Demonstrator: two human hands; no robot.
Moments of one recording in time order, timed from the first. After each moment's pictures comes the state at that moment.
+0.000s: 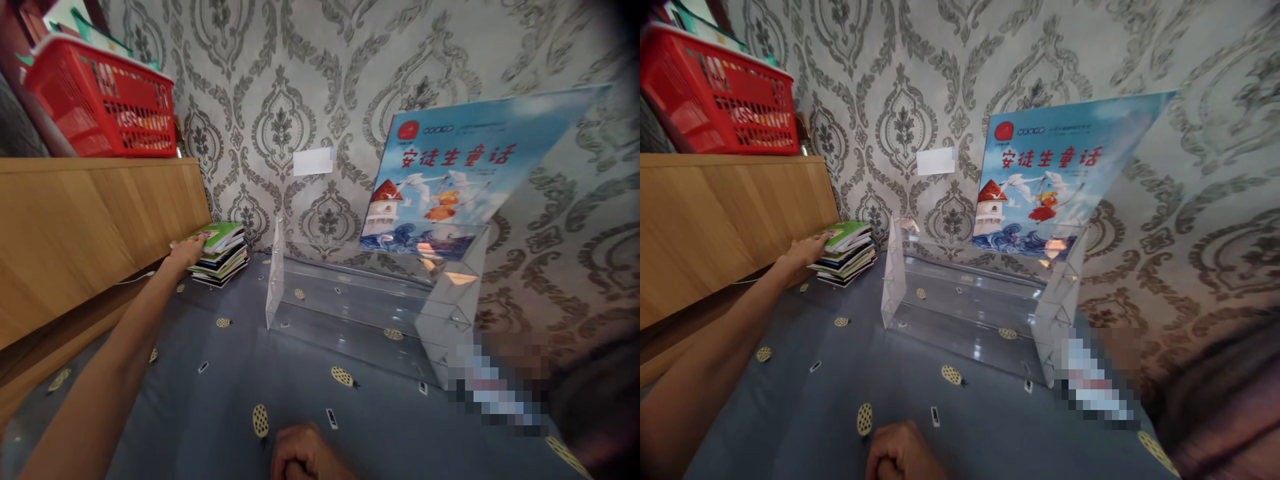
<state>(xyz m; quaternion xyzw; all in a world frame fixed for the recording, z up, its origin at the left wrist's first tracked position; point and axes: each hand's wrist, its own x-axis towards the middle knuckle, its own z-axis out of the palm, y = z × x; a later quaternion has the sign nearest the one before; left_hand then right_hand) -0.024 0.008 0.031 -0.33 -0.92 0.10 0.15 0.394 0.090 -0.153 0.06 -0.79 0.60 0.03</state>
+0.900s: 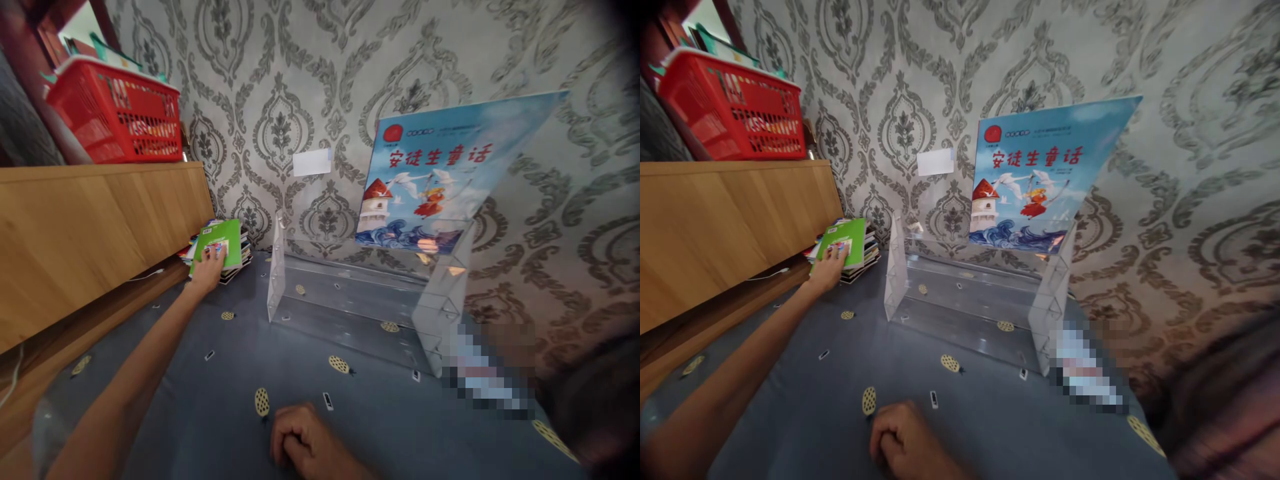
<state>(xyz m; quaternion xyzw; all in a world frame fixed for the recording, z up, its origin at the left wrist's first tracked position) 0.036 0.014 -0.034 -0.34 -0.90 0.08 0.25 0.402 0.085 -0.142 0.04 -0.80 0.59 0.07</state>
